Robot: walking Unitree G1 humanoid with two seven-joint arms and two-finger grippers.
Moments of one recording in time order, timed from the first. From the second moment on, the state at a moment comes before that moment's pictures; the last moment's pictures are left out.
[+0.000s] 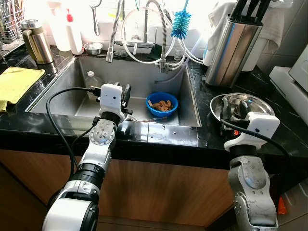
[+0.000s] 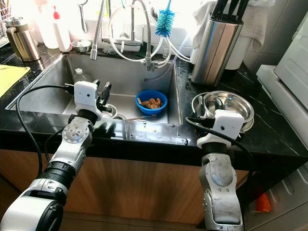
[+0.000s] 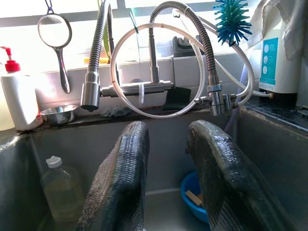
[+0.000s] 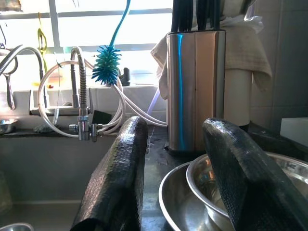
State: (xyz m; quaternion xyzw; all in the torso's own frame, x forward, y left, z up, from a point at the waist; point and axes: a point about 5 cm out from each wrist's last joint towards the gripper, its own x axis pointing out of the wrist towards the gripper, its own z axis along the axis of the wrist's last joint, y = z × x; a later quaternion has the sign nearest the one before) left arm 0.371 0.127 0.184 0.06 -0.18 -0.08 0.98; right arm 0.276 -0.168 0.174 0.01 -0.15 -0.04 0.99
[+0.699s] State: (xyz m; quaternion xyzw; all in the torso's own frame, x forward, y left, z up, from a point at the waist) left arm 0.371 0.127 0.184 0.06 -0.18 -0.08 0.98; right arm 0.276 -0.178 0.176 0.00 -0.15 -0.06 0.99
